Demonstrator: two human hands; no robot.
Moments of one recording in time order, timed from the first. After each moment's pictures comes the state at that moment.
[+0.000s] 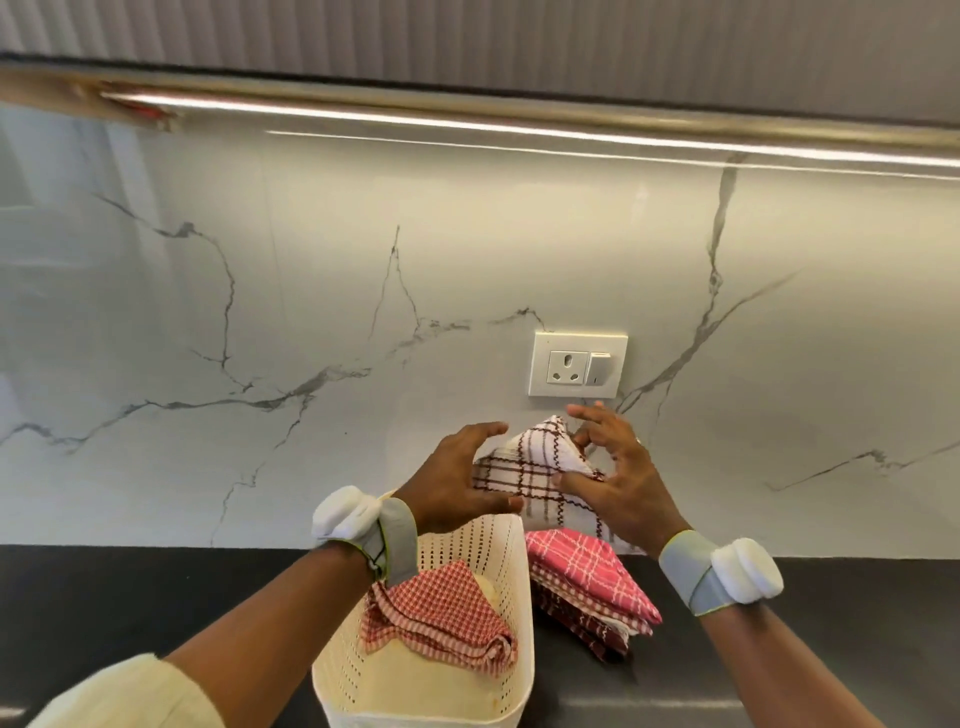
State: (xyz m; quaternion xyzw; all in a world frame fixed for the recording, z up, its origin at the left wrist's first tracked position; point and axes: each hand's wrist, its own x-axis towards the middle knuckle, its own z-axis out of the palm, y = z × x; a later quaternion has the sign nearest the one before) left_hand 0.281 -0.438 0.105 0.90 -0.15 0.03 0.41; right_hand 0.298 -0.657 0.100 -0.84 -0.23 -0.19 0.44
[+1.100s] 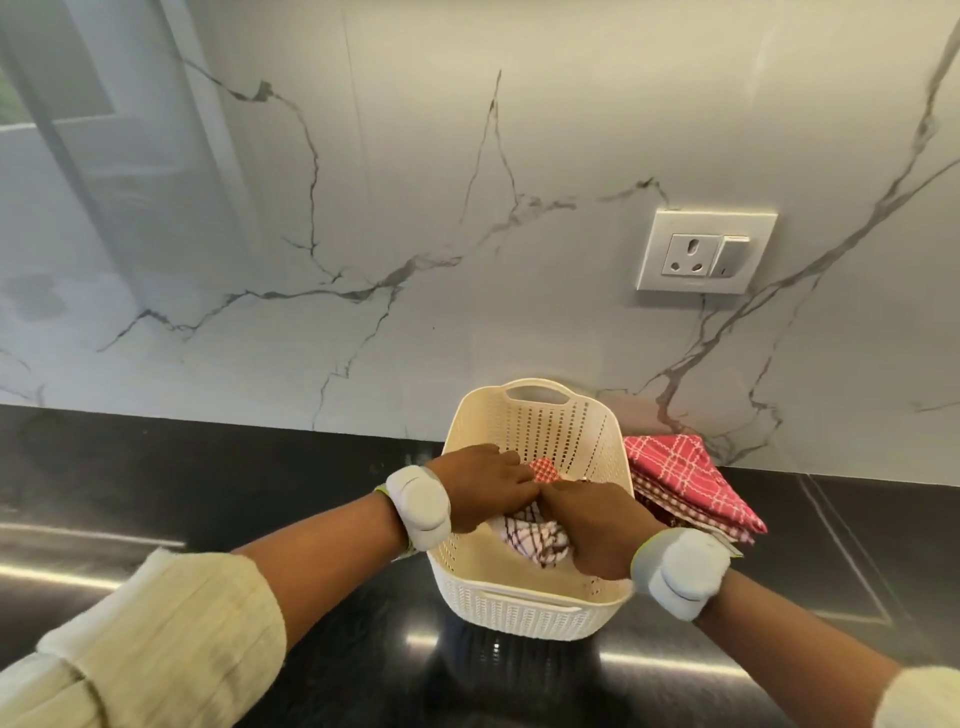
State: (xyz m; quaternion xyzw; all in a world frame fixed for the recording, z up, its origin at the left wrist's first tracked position) left_hand 0.245 -0.375 0.012 0.91 -0.38 -0.02 -0.14; right_hand 0.248 -0.562 0.003 -0.92 -0.39 0.08 -0.02
